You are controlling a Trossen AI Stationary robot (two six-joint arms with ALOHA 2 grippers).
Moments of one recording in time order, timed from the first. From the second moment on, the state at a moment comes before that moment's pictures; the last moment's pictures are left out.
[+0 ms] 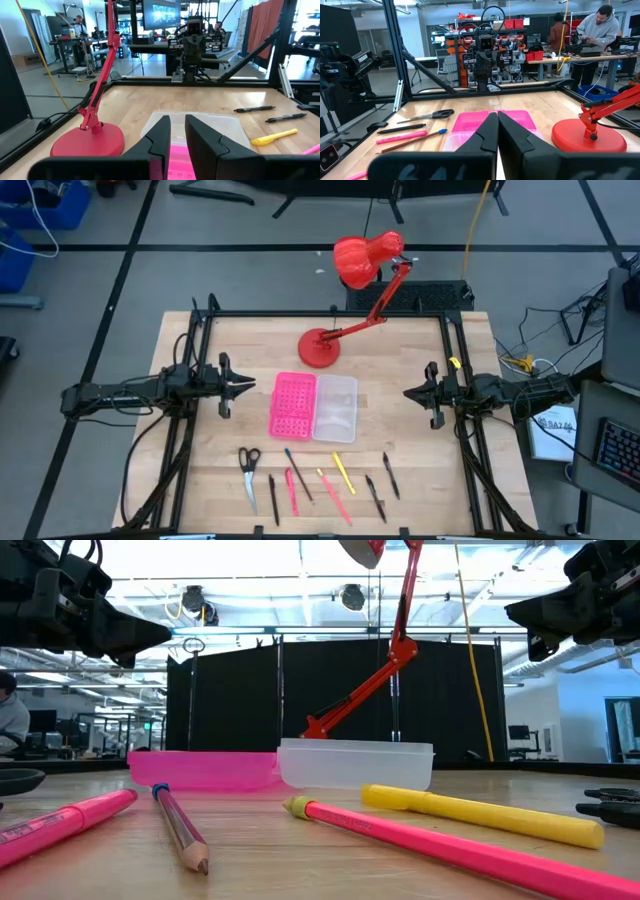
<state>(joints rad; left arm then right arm) 0.12 0.21 0.01 0.21 0.03 0.02 0.16 0.01 0.02 0.07 0.18 0.07</state>
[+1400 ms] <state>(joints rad) 0.12 0.21 0.01 0.21 0.10 -0.09 0.16 0.01 0.02 0.08 0.18 0.01</state>
